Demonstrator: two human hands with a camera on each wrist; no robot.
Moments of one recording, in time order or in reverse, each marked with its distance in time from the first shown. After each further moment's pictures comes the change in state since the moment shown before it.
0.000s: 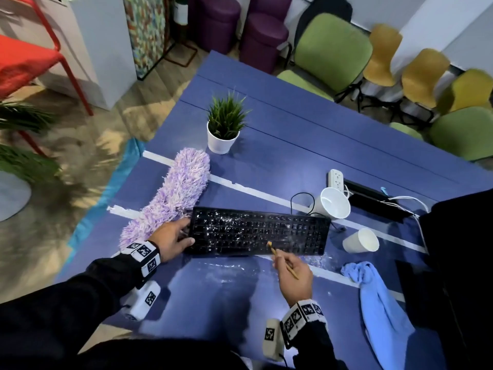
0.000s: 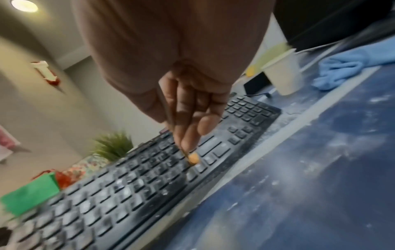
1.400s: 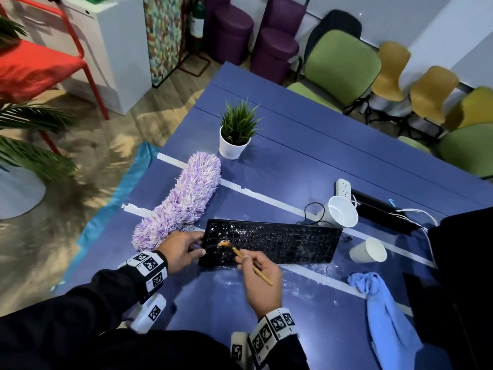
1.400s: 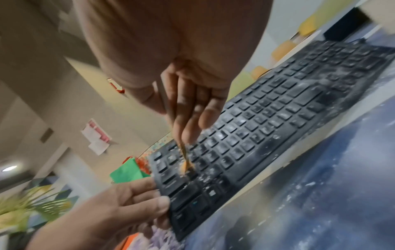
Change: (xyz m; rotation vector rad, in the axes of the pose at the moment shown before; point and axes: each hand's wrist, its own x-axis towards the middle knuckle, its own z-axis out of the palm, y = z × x) left_hand -0.033 0.019 0.004 -0.038 -0.015 0.056; right_hand -0.063 -0.057 0.061 0.214 -0.235 -0.059
